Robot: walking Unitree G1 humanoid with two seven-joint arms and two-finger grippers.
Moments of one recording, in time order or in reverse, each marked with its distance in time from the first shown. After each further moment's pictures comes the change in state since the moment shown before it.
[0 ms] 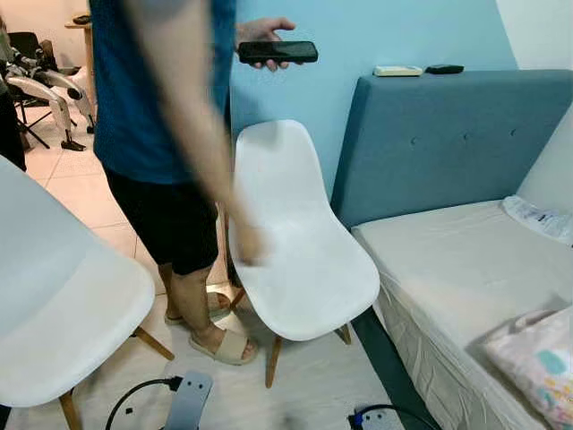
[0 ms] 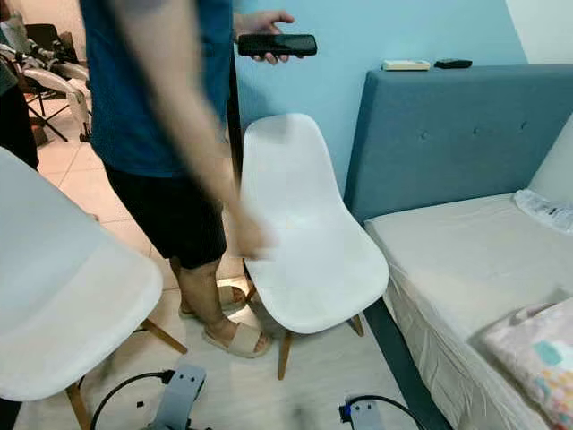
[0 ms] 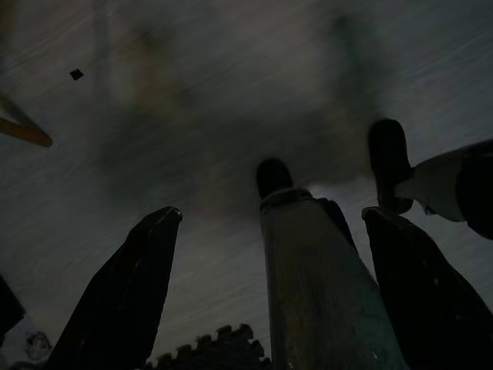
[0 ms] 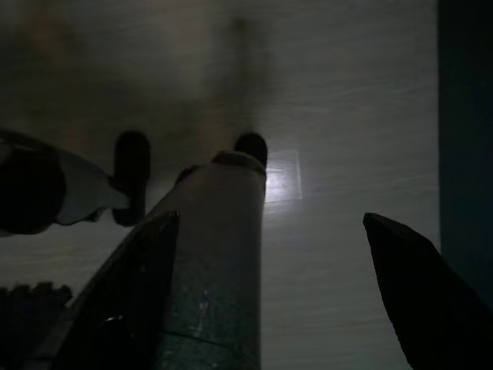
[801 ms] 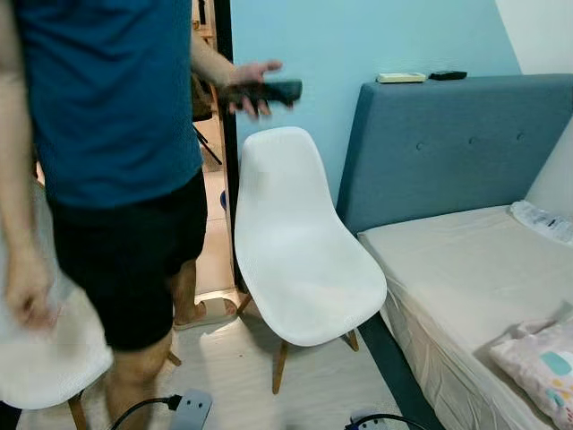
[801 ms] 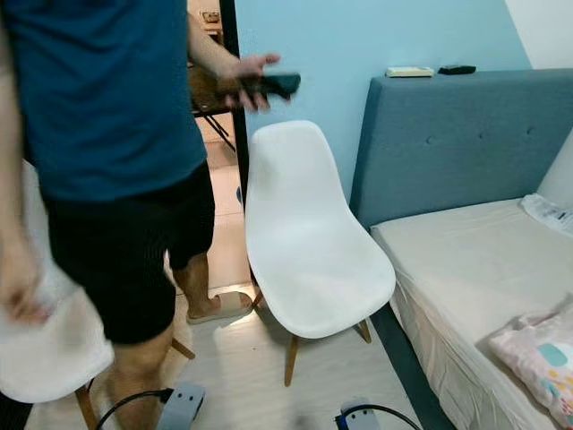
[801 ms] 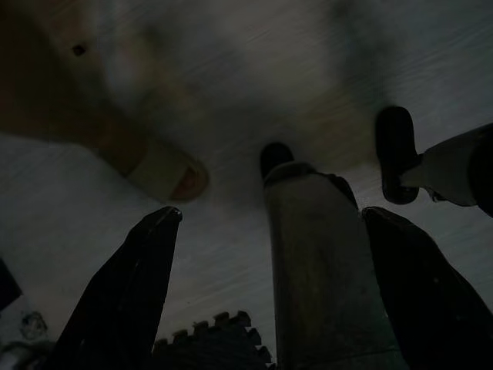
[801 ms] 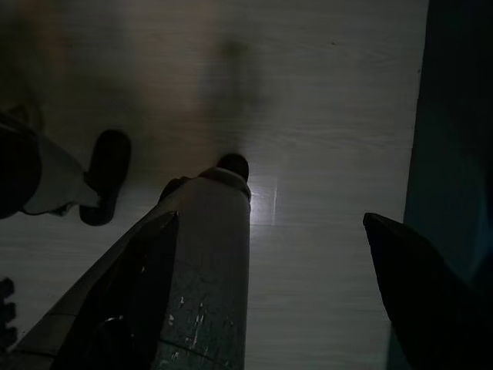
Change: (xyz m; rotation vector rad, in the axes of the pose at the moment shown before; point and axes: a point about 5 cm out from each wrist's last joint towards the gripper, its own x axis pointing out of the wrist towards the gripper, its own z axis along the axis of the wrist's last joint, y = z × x) left arm -0.002 -0.006 -0.024 -0.004 0.029 -0.006; right arm -0.002 -0.001 -0.009 -0.163 -0.015 -0.001
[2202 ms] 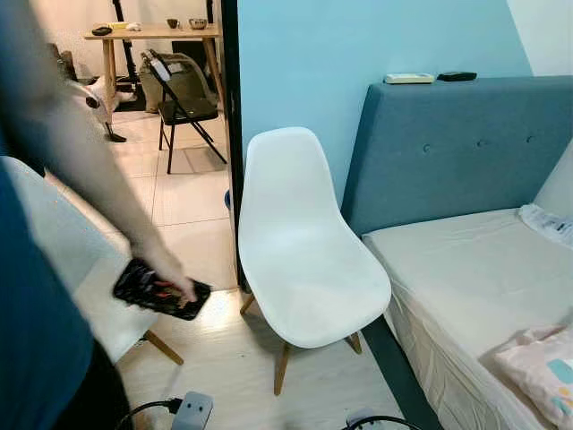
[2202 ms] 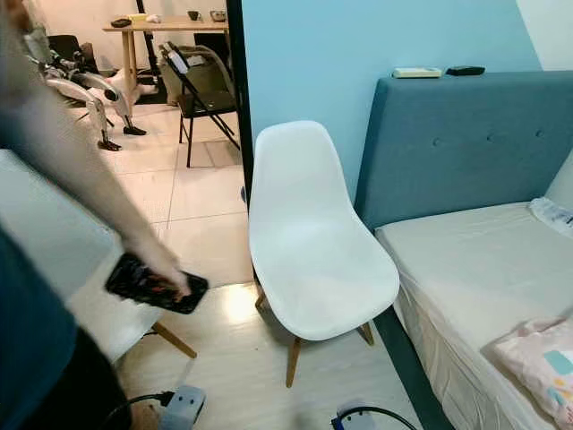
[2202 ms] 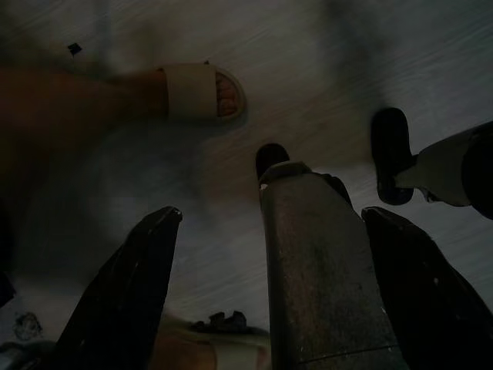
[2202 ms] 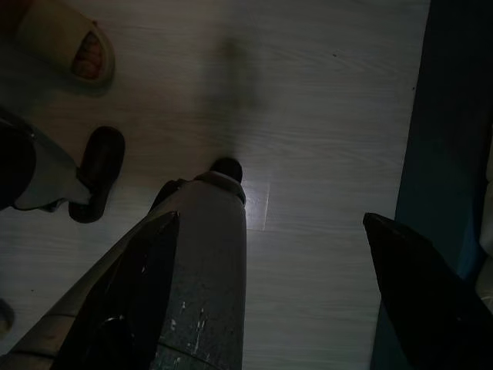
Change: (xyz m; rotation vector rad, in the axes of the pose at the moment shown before) left arm 0.000 -0.003 -0.001 -0.002 -0.003 -0.011; right arm 0.000 0.002 -0.002 -0.051 0.000 0.001
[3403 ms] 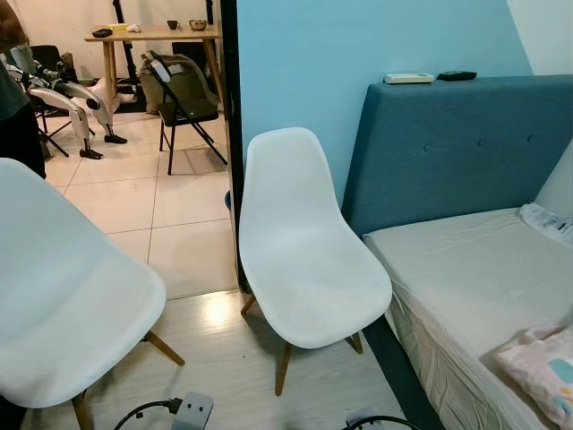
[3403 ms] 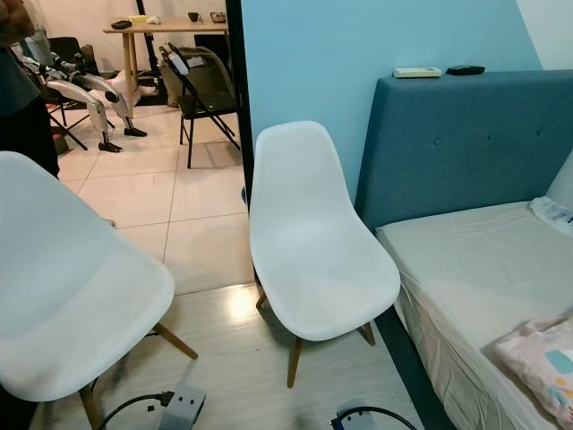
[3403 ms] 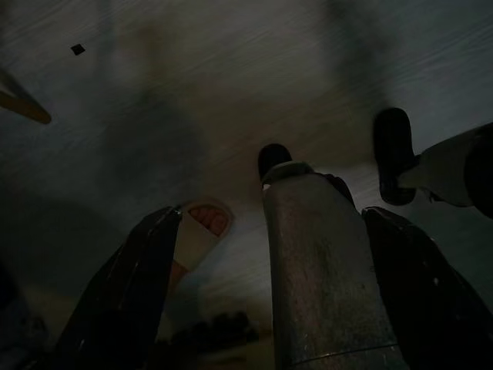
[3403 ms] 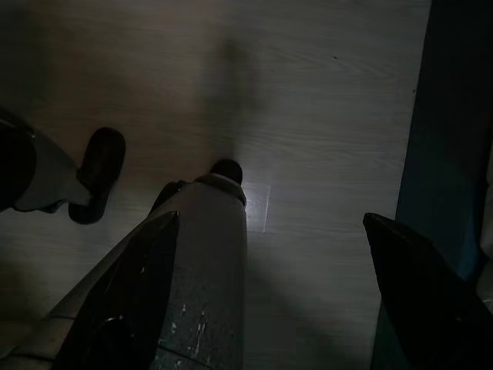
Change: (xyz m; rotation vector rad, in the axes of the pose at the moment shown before) left arm 0.000 0.000 0.000 0.000 0.000 0.000; right arm 0.001 0.003 0.003 -0.004 -0.008 0.004
